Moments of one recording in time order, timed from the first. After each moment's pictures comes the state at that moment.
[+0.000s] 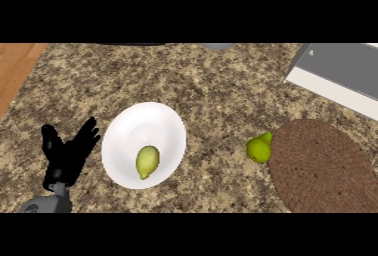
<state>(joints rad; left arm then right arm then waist) -0.06 0.16 0.10 -1.36 0.10 -0.04 0.30 -1.32 -0.83 -0.64 -0.35 0.70 -0.19 0.16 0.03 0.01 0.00</state>
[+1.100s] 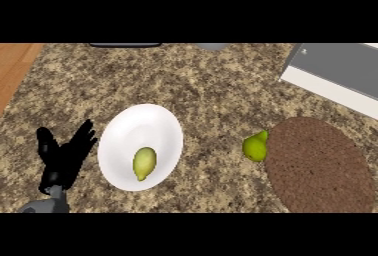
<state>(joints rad) -0.04 0.16 0.12 -1.37 0.10 -0.04 0.30 -1.17 -1.13 -0.86 -0.40 0.48 -0.30 0.20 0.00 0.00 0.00</state>
